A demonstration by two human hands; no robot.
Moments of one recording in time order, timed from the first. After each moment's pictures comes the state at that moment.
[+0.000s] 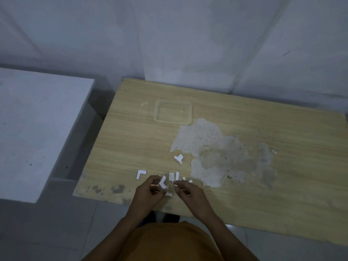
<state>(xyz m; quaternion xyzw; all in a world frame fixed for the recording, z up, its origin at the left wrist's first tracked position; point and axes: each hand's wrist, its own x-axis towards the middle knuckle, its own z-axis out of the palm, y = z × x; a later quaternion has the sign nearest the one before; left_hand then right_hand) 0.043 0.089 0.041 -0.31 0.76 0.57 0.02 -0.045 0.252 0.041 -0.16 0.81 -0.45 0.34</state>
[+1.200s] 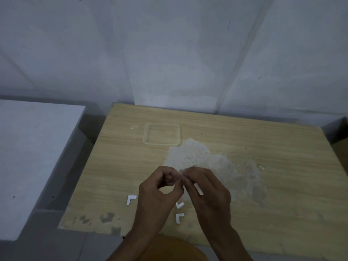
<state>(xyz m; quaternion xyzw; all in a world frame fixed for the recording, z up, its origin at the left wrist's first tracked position) -0.025 0.130 0.206 -0.17 0.75 0.60 -0.19 -0.082 0.252 0.196 -0.33 0.82 -0.45 -0.14</state>
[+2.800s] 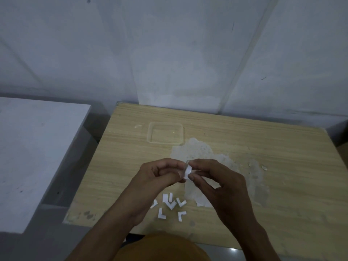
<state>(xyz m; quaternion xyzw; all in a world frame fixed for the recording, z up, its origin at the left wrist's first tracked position) -0.024 0.097 0.248 -0.16 0.64 0.75 0.06 -0.093 0.266 0.242 -0.34 0.80 -0.49 -0.02</state>
